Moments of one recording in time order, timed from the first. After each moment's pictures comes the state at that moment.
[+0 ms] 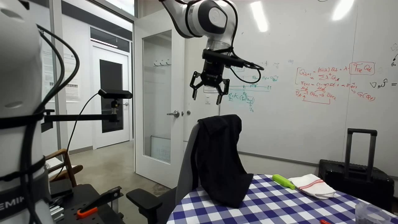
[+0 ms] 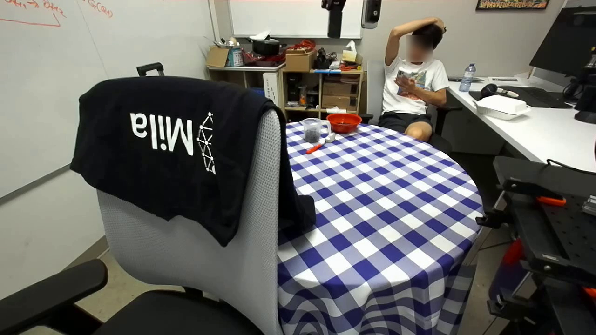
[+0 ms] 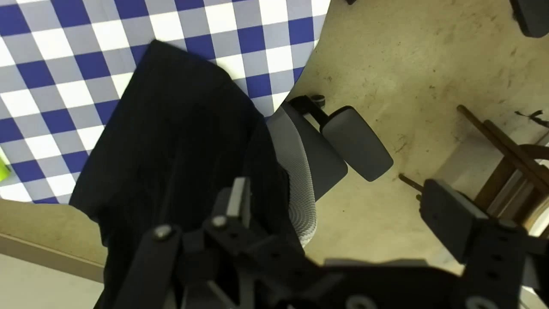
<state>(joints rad) 0.03 -0.02 -0.08 -2.14 0.21 2.06 -0.99</state>
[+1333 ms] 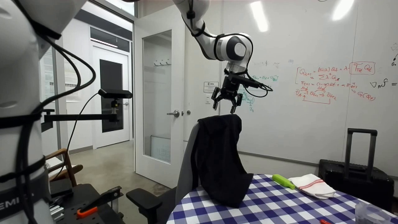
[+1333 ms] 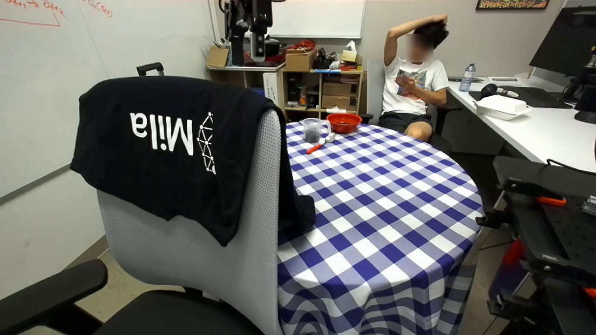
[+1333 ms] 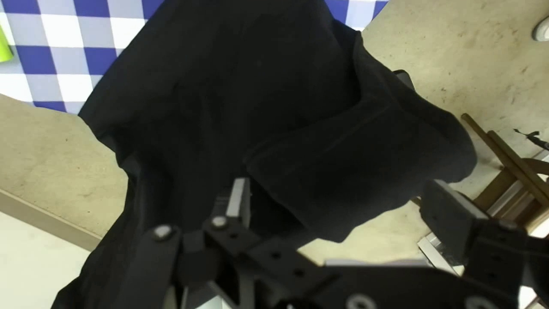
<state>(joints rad) -0.05 0.54 0.04 -1.47 0.20 1.93 -1.11</state>
